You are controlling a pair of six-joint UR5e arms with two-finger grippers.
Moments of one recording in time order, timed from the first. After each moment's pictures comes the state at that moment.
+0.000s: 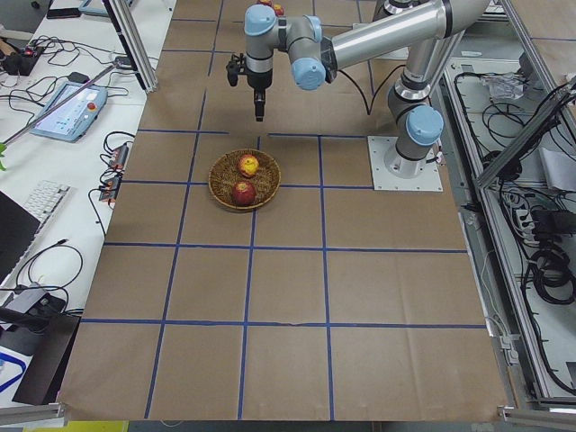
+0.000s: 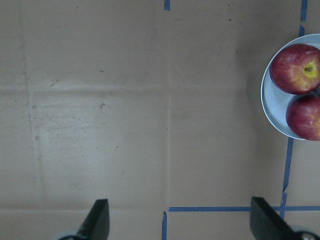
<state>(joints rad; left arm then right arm) -1.36 -1.68 -1.85 -1.14 1.58 0.12 1.56 -1.55 1.62 -1.61 -1.58 -0.02</state>
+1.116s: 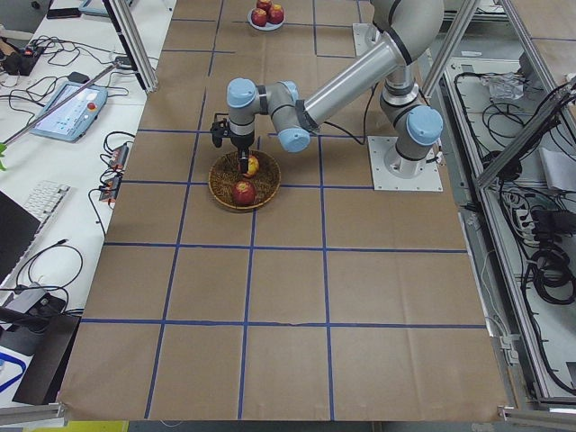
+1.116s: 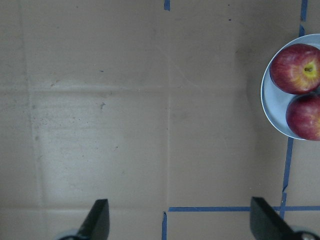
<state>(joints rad) -1.24 -1.94 -1.85 -0.84 1.57 0.21 1.56 -1.55 1.62 -1.61 -1.58 -0.02</state>
